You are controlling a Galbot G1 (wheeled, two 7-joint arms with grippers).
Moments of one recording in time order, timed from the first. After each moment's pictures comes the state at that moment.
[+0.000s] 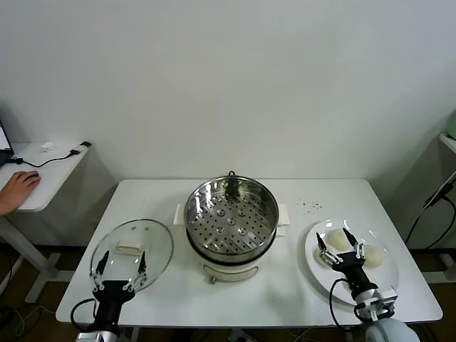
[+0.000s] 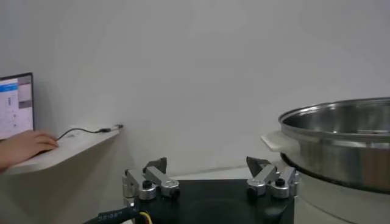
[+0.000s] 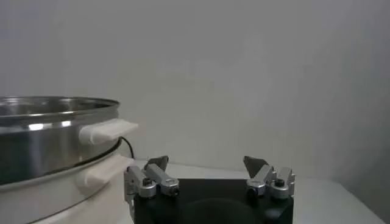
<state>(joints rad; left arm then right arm) 1.74 -1.61 -0.72 -2.10 0.06 -0.10 0.10 -1.43 1.19 0.66 1.74 0.28 0.09 -0.26</state>
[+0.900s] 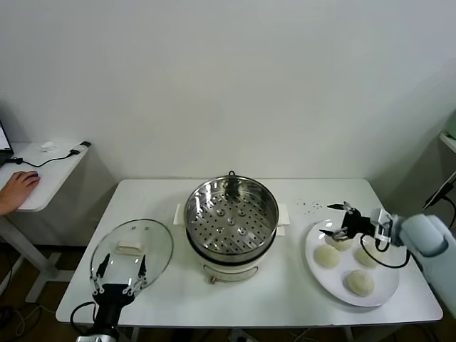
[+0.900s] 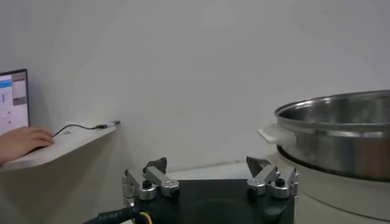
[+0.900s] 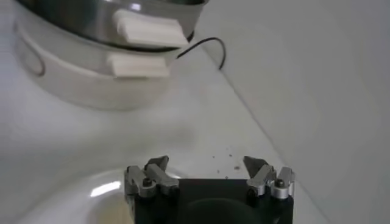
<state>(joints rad) 1.76 -1.59 -0.73 -2.09 0.05 -0.12 0.11 -0.64 0.60 0.06 1.39 0.06 -0.08 -0.93</state>
